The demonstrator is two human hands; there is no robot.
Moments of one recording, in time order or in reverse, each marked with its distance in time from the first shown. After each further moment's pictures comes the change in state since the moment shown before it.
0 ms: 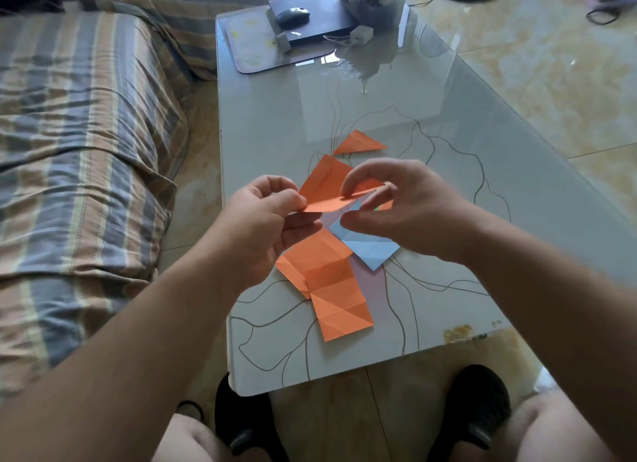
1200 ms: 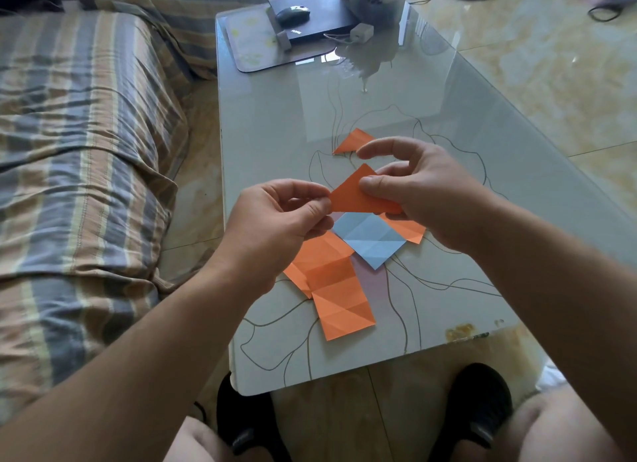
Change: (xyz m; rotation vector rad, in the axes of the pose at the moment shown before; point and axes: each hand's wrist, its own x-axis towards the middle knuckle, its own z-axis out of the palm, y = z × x) left_hand -0.013 -0.012 0.005 0.241 -0.022 0.240; right_hand 0.007 -0.003 -0.010 0.342 0.070 0.125
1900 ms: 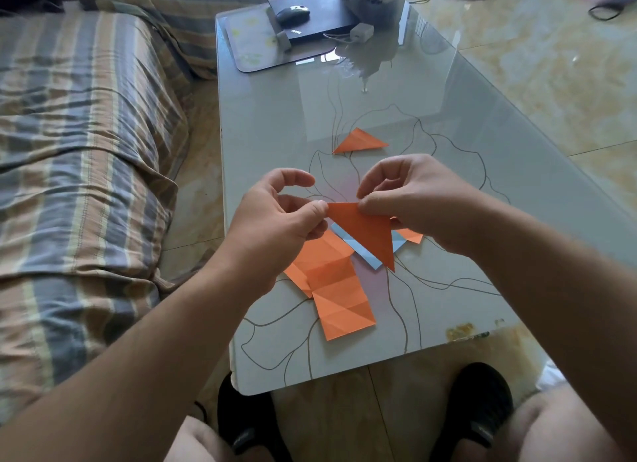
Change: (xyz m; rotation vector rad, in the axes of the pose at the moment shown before) left_hand 0.002 0.000 -0.003 0.095 -0.024 0.015; right_hand -0.001 0.003 0.003 -0.149 -0.070 0.054
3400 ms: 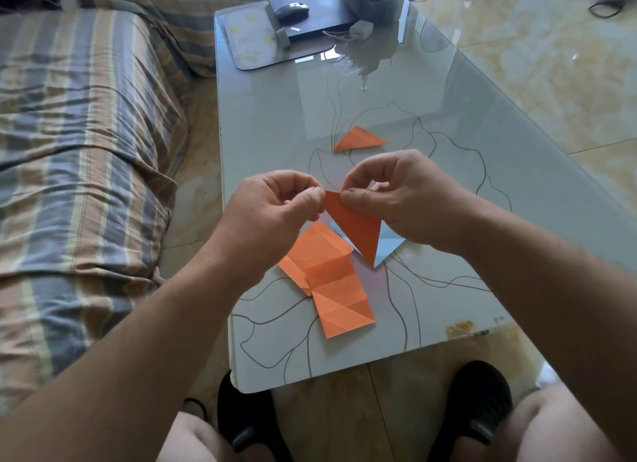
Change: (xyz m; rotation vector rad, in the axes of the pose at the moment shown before) left_hand 0.006 0.000 -0.011 0.184 -0.074 0.161; right_hand 0.004 0.005 0.006 -0.112 -0.048 -0.253
